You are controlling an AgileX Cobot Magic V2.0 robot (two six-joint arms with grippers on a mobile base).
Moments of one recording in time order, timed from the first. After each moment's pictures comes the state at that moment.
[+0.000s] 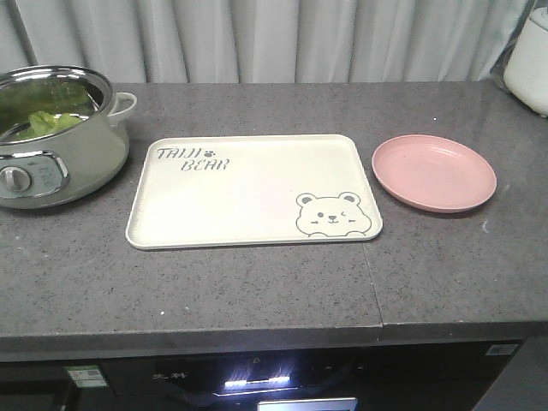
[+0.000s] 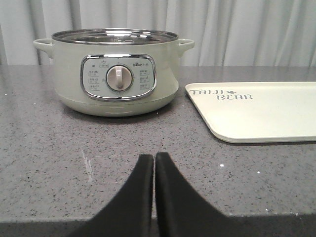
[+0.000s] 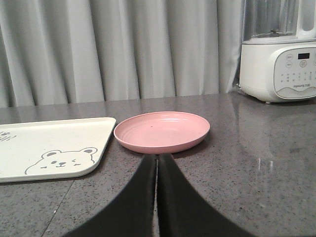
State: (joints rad) left arm -0.02 -0.01 0.03 0.16 0.14 -0.22; right arm 0.00 -0.01 0.03 -0.14 0.01 0.22
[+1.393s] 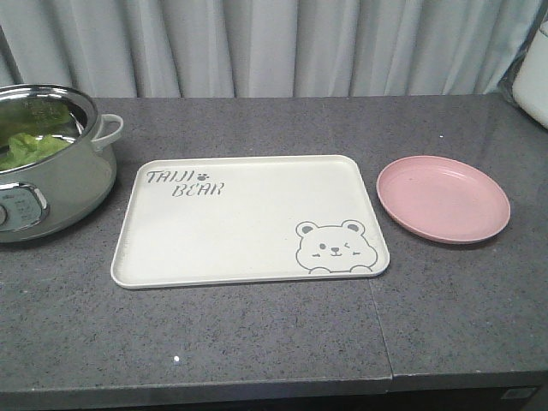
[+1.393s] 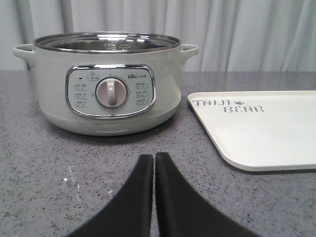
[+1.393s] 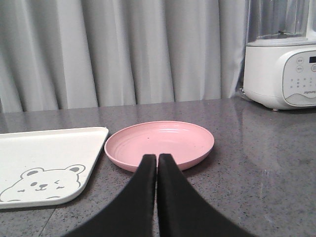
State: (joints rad) left arm -0.02 -0.01 0.03 0.16 0.14 -0.22; right arm 0.00 -0.01 0.03 -0.14 0.01 0.22
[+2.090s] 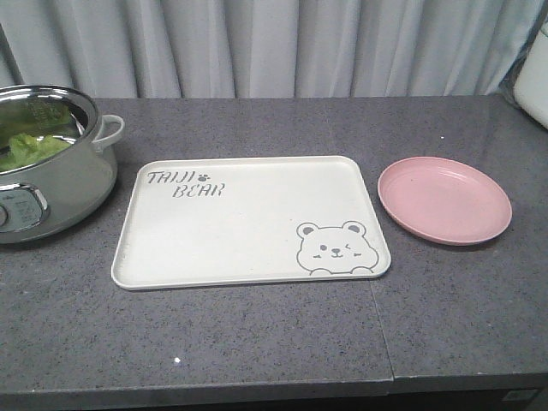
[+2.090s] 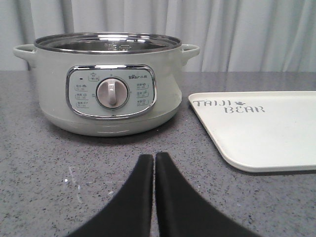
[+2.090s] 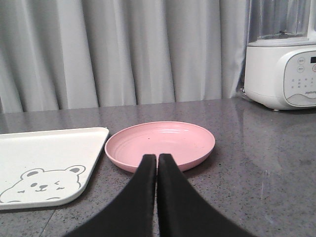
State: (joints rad) left arm -0.02 -0.01 0.03 0.16 0.14 -0.22; right arm 0.00 -0.01 0.03 -0.14 0.01 0.22
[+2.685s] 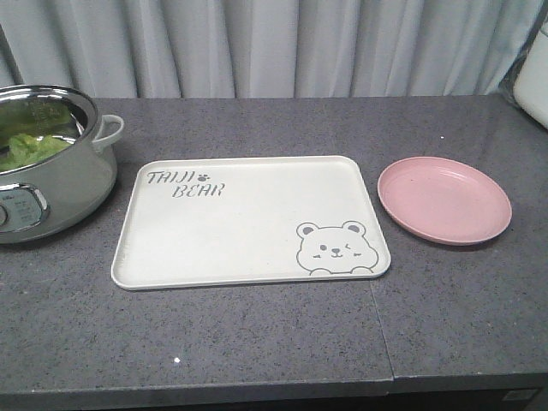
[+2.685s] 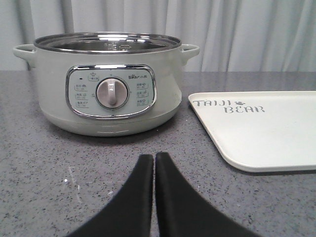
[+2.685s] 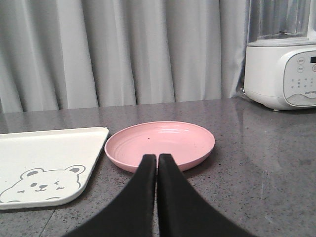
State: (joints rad) left arm -0.02 -0.01 0.03 0.16 0.14 -0.22; right arm 0.00 -0.01 0.03 -0.14 0.01 0.22
